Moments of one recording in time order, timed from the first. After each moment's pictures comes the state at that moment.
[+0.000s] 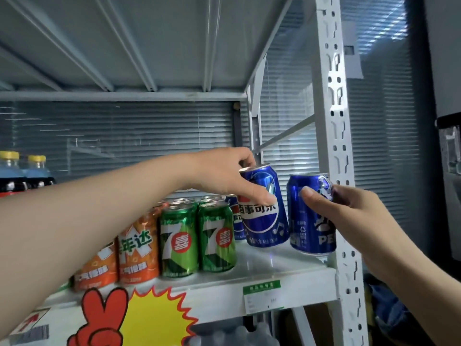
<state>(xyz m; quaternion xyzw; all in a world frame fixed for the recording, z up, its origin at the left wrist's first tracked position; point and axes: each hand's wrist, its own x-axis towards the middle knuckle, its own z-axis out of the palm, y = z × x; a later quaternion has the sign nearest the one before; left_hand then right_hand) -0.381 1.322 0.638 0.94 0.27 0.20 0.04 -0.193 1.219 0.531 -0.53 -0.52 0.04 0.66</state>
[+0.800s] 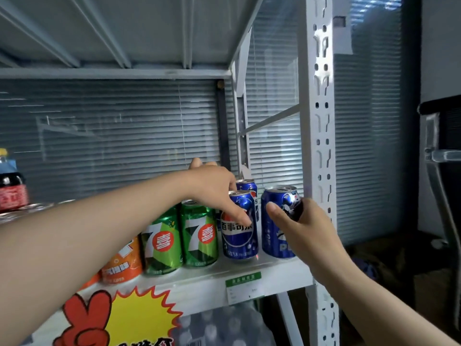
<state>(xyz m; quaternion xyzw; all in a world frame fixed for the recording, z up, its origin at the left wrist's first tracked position) -0.342 1.362 0.622 0.92 0.36 0.05 -0.16 -0.199 1.257 0.507 -0.61 -0.48 0.04 0.63</state>
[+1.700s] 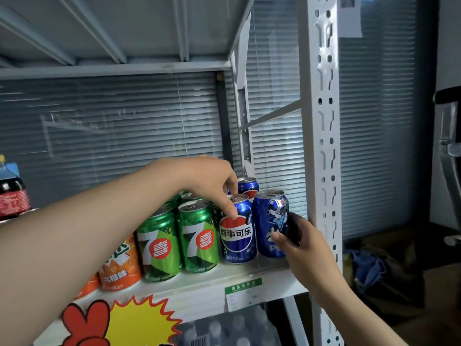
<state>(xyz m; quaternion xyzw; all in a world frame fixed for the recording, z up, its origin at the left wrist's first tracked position) -0.334 1.376 0.647 0.94 0.31 -0.02 -0.14 -0.186 1.272 0.476 -0.61 -0.49 0.10 0.62</state>
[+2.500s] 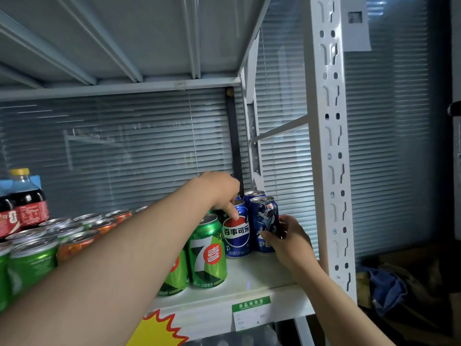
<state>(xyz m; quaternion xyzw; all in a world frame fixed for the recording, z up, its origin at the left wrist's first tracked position) -0.313 1.403 0.639 0.89 0.38 -0.04 -0.24 -0.179 1.338 0.490 -0.64 -0.45 0.14 0.61</state>
